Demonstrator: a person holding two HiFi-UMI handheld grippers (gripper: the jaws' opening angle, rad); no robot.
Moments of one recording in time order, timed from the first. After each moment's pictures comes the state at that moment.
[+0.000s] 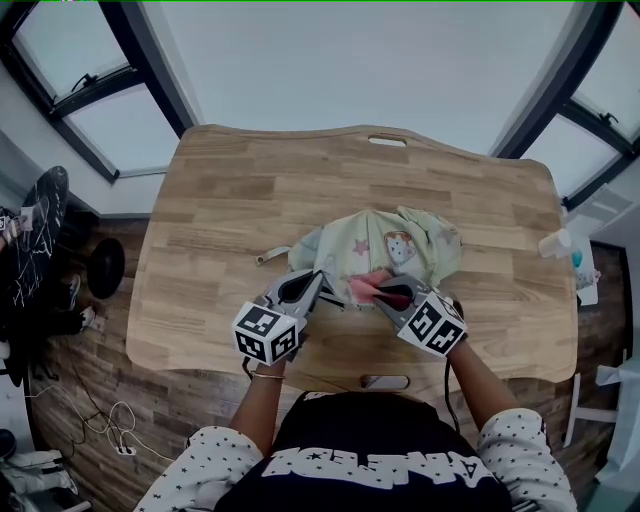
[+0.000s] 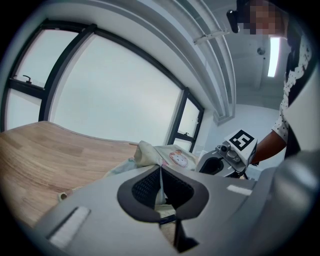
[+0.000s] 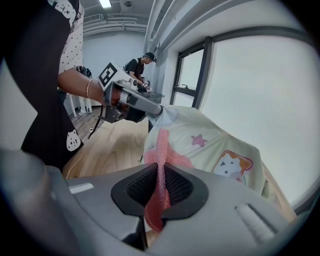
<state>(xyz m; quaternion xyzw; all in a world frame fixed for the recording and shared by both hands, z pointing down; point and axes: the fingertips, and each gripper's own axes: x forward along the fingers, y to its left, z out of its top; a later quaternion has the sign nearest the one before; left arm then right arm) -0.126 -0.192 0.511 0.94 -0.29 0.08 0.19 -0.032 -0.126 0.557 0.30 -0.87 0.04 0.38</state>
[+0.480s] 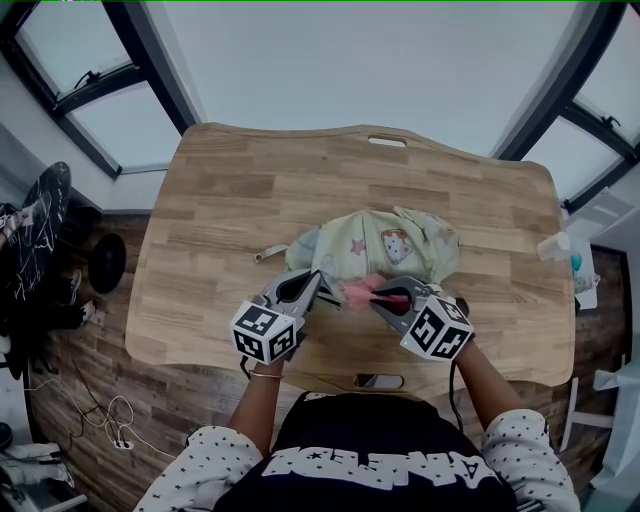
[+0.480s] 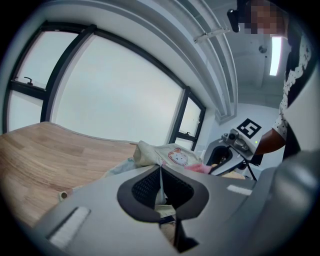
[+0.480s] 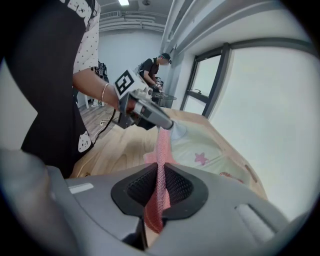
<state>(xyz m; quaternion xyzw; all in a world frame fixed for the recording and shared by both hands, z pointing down) -0.122 -0.188 0.508 0.93 -0.30 0.08 0.19 -0.040 -0.111 0.521 0.24 -0.89 0.00 0.40</state>
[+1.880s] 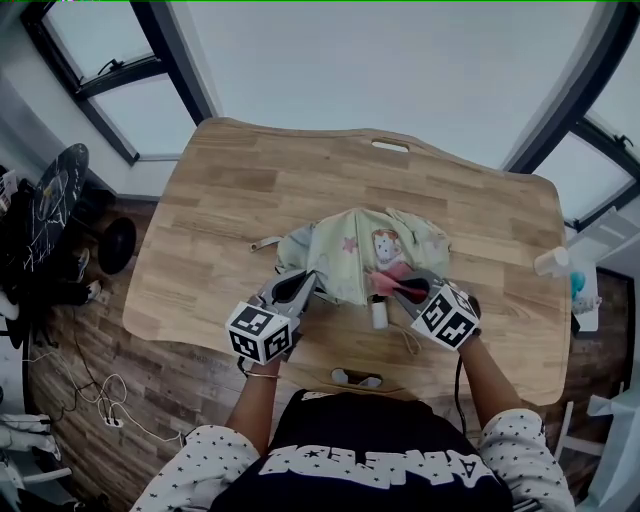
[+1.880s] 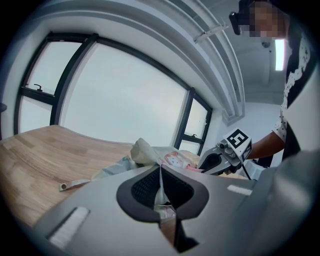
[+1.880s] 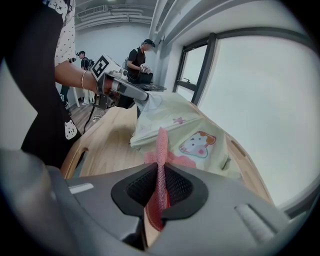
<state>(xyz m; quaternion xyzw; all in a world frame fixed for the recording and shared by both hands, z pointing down) -0.108 -0.163 0.493 0.92 -0.35 0.07 0.19 0.050 -0.116 0.546 0.28 -0.86 0.03 0.43</state>
